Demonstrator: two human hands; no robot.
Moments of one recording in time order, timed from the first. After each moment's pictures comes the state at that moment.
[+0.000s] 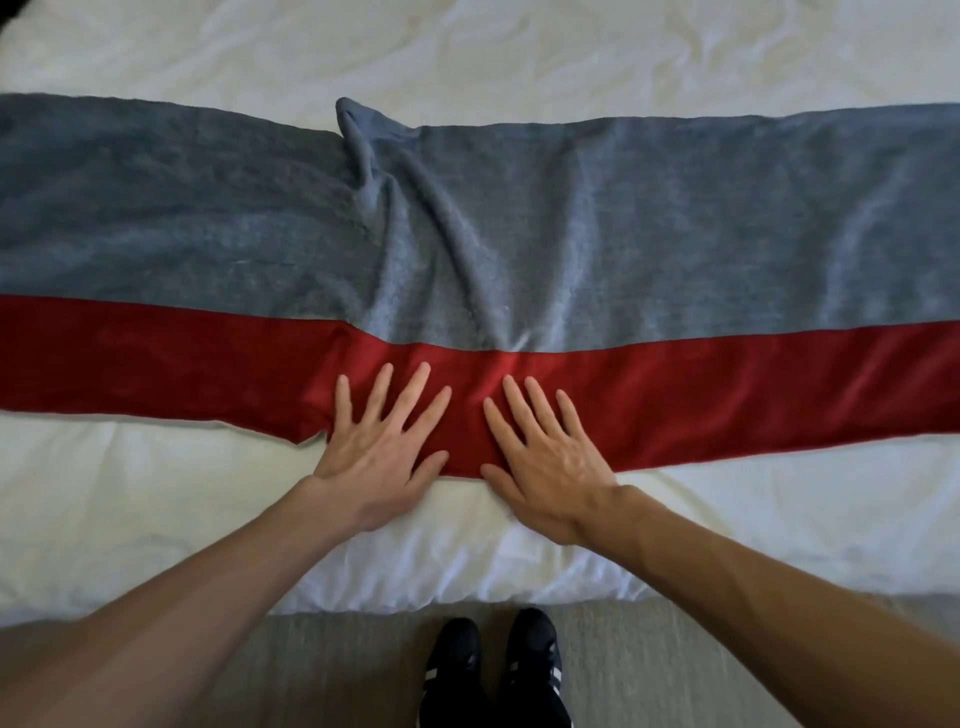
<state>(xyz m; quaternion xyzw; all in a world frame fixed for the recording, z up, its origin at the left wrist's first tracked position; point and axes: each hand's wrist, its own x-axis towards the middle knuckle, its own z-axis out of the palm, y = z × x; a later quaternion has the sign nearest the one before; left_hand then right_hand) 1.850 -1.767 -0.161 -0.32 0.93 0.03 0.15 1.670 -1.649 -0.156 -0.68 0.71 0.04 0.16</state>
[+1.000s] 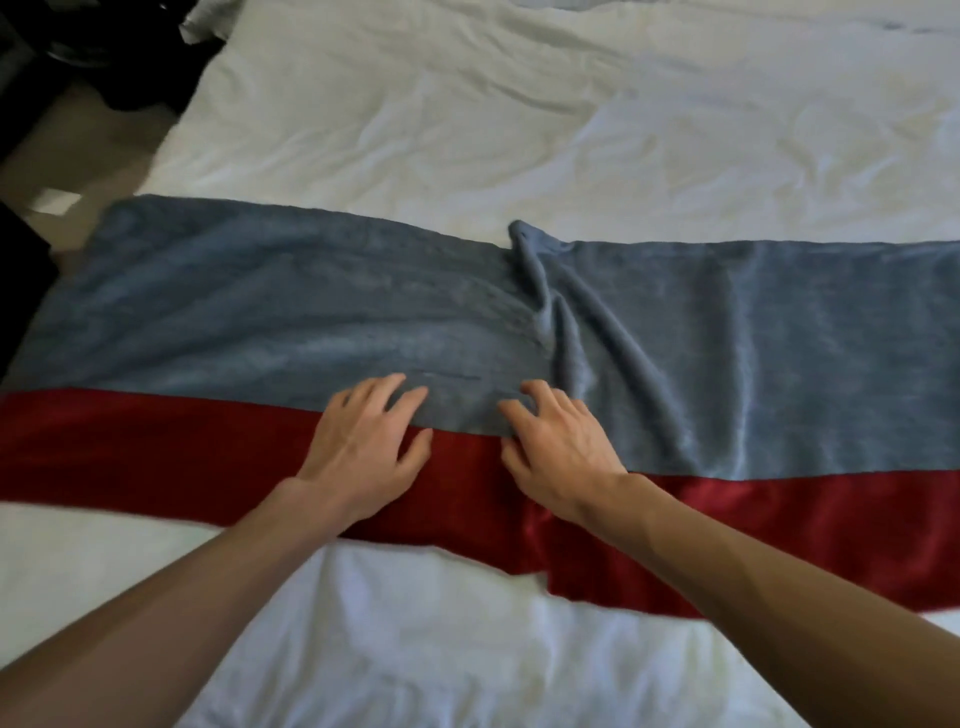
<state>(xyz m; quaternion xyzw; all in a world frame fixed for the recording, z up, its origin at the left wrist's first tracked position) 1.969 -1.961 -0.071 -0.39 0.92 0.08 0.02 1.782 -1.860 -0.078 -0.65 0.74 -0.03 0.13</state>
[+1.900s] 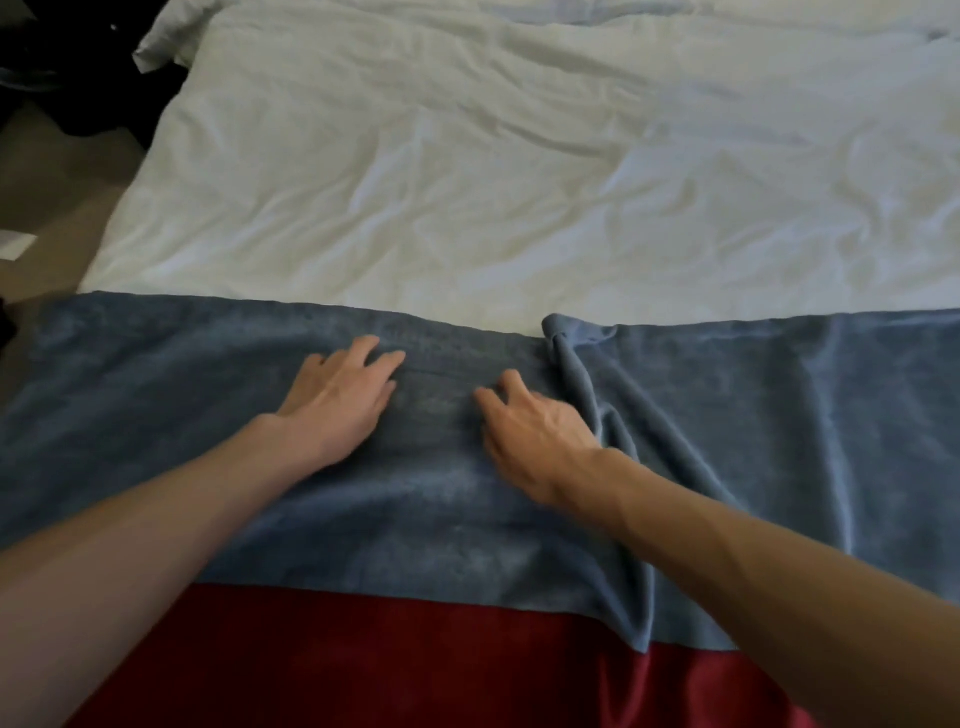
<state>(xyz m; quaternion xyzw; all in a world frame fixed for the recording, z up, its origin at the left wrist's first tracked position) 1.915 -2.187 -0.088 -0.37 0.92 0.05 0.11 1.746 -2.046 -0.081 -0.67 0.72 0.00 0.16</state>
